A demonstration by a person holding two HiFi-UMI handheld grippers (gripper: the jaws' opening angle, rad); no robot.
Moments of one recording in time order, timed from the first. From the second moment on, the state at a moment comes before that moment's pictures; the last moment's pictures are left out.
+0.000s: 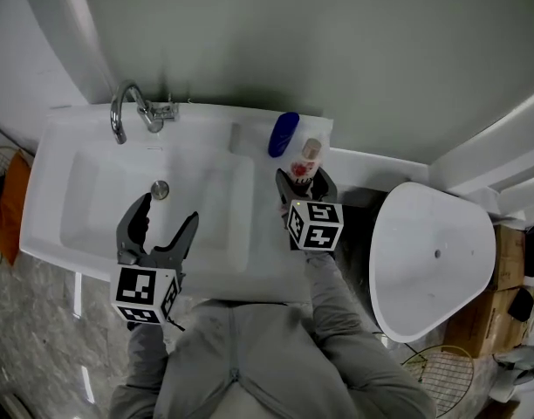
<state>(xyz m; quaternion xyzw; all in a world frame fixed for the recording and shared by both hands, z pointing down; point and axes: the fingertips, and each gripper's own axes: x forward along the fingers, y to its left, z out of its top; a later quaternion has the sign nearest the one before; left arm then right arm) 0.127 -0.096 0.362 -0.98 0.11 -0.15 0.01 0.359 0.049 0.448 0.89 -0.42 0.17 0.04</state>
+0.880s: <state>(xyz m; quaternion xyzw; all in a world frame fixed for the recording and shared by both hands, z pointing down) 0.138 -0.065 0.367 -0.98 0.09 -0.17 0.02 0.336 0.055 0.449 0.89 -0.43 0.11 0.09</state>
